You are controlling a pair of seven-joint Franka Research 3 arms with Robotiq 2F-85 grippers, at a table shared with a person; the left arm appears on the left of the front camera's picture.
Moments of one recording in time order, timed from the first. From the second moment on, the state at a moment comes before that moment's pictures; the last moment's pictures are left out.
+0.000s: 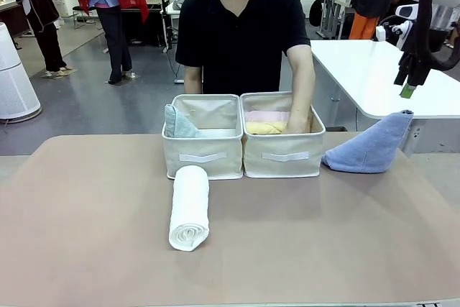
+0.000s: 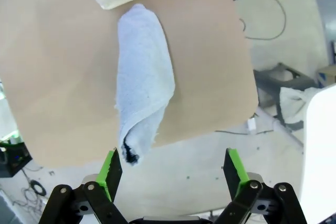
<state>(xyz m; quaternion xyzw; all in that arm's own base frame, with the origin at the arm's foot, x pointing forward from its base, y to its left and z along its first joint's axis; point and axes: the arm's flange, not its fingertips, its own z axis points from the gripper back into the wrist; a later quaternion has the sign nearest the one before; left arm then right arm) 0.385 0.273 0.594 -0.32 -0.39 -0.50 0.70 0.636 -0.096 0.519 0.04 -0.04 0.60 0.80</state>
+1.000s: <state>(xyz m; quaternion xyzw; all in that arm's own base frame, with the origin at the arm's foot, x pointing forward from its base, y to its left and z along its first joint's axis) 0.385 0.273 0.594 -0.32 -0.39 -0.50 0.70 0.605 -0.079 0.512 -0.01 0.00 0.62 0.78</state>
